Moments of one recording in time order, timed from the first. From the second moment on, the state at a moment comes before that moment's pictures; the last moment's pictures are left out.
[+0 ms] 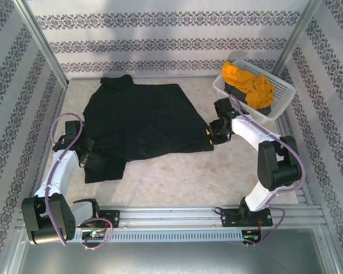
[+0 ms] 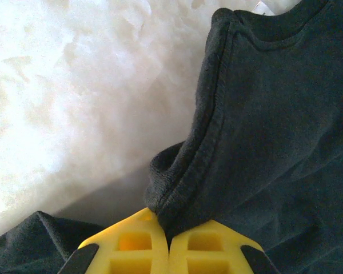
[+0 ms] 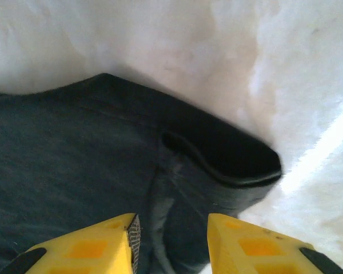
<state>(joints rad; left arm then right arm) 0.19 1.14 0.74 -0.66 -0.12 -1.00 0.23 1.69 1.14 -0.71 -0.19 1.56</state>
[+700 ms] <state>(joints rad) 0.19 1.15 0.74 -0.65 -0.10 -0.99 0.24 1.91 1.25 -0.78 -0.21 1.60</state>
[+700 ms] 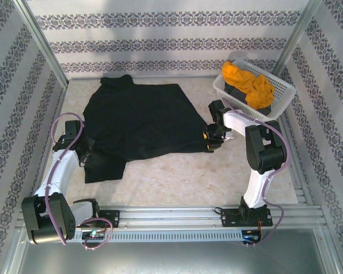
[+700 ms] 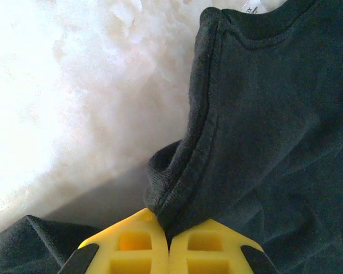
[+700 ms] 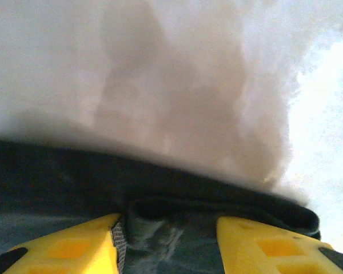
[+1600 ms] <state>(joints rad) 0.19 1.17 0.75 -0.64 -0.06 -0.99 0.18 1.77 1.48 -0.87 -0.09 1.29</state>
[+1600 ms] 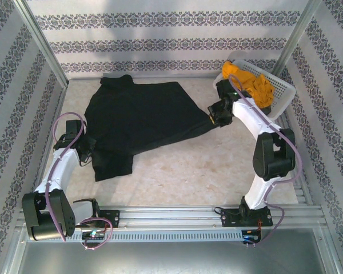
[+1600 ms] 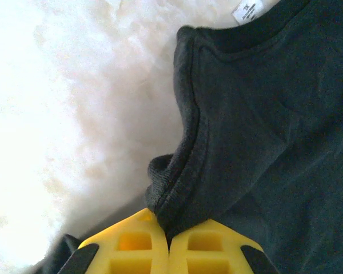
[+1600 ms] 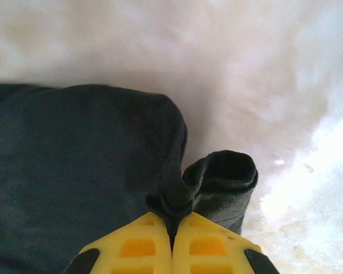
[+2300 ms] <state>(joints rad) 0.19 1.08 0.72 -0.71 -0.05 -1.02 0.06 1.23 0.77 -0.85 -0.14 1.22</state>
